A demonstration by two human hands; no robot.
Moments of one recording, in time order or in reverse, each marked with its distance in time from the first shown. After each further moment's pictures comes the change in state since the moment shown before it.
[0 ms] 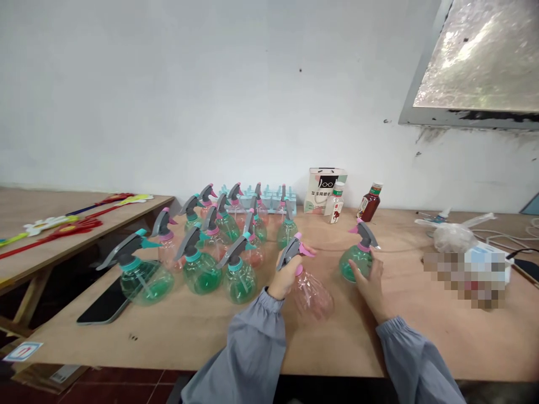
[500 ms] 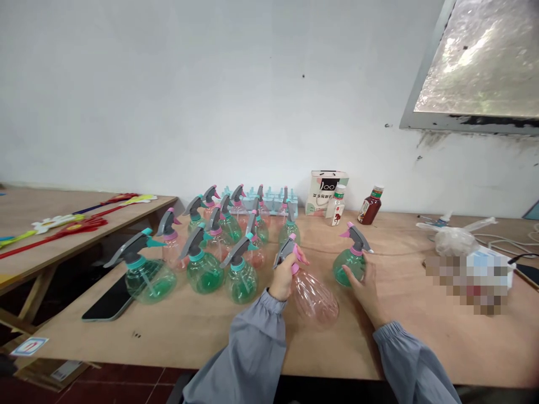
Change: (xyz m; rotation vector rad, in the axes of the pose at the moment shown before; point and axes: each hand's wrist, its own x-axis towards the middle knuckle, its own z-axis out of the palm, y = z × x) left_hand -0.001 0.008 0.003 -0.123 0.109 -0.155; right_hand -0.006 -0.011 0.006 0.085 -0.065 -0.035
